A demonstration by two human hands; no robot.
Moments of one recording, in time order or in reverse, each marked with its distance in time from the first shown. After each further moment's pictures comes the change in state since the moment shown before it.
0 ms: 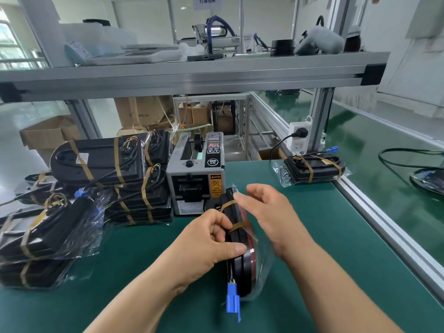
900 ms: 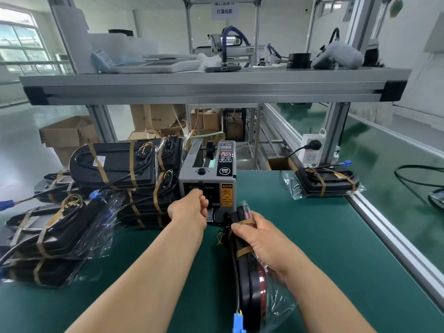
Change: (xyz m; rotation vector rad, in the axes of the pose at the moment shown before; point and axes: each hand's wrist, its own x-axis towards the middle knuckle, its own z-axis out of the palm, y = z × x) left_hand 0.110 -0.008 -0.035 -0.903 0.770 -0.416; right_hand -0.001 0.013 0.019 -0.160 -0.265 0.137
